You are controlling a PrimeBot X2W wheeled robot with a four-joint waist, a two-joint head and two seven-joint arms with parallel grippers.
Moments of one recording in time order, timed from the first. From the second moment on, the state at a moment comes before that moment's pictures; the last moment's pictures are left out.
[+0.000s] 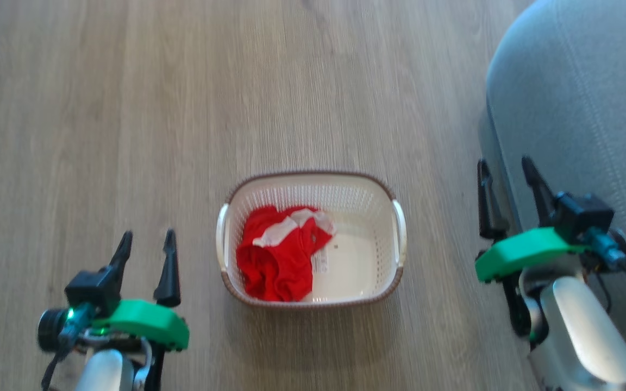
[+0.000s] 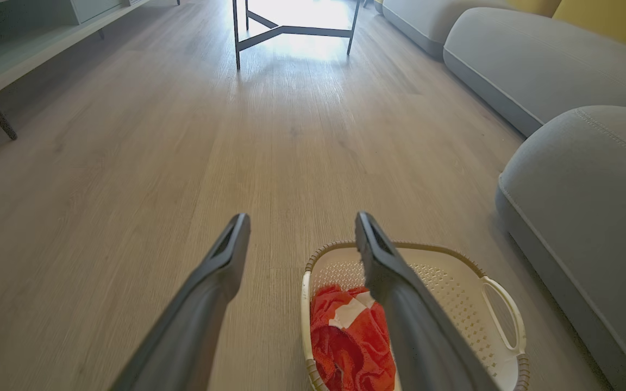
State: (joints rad) left arm -0.05 0.05 -0.04 0.29 -0.17 -0.09 -0.26; right arm -0.26 -0.08 0.13 0.30 0.27 0.12 -0.26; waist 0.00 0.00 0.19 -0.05
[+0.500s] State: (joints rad) left arm -0.27 0.05 -0.17 0.42 -0.14 -0.12 -0.26; right arm -0.43 -0.07 0.12 0.14 0.26 0.12 -0.26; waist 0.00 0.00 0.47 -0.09
